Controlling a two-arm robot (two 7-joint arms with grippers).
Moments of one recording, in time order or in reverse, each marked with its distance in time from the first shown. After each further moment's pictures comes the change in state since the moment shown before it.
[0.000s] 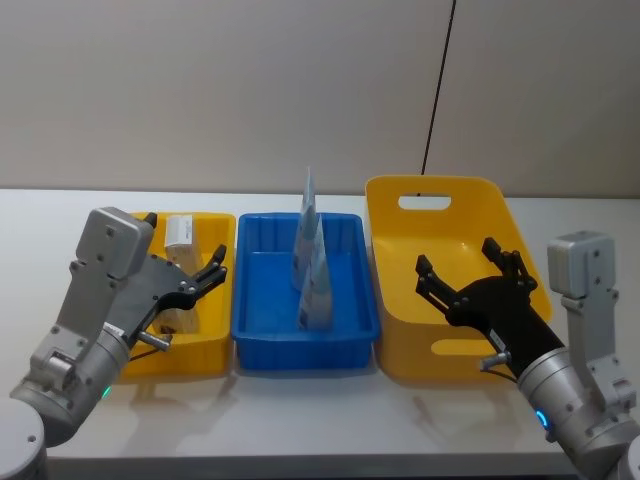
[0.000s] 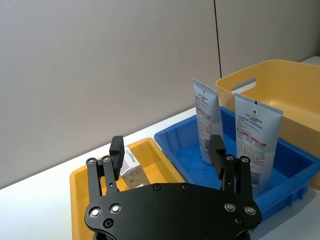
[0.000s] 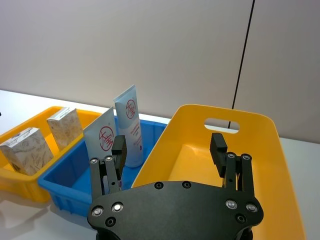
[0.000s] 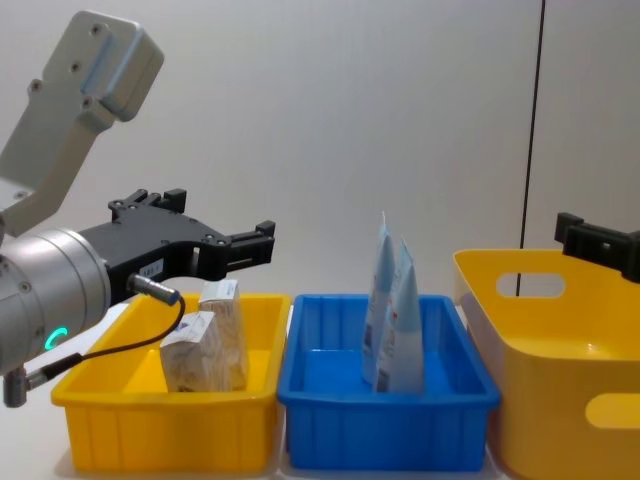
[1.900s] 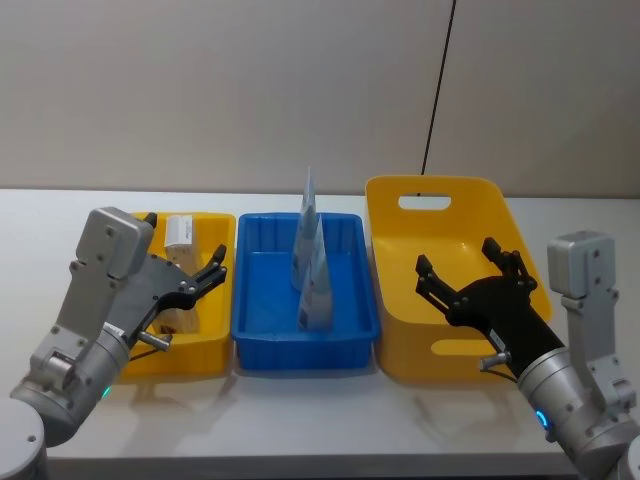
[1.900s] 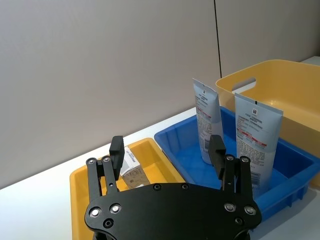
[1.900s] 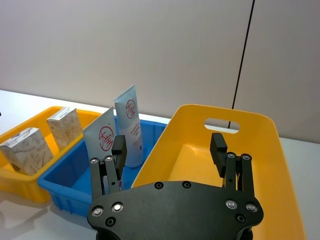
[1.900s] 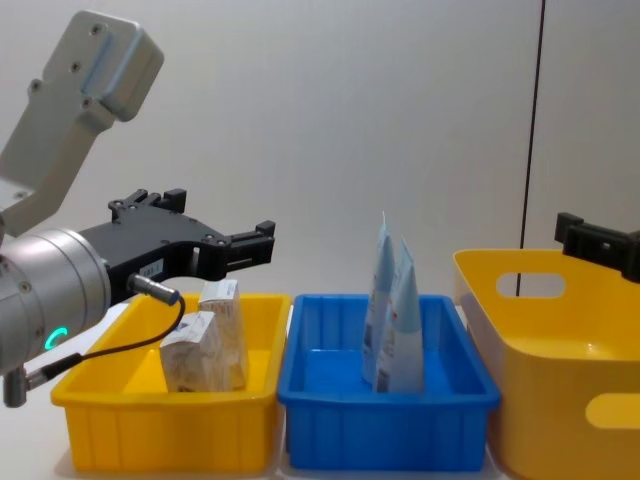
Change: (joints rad) left arm 0.000 0.000 0.000 0.000 0.000 0.000 0.000; right arm 0.000 0.000 0.000 0.000 0.000 0.000 0.000
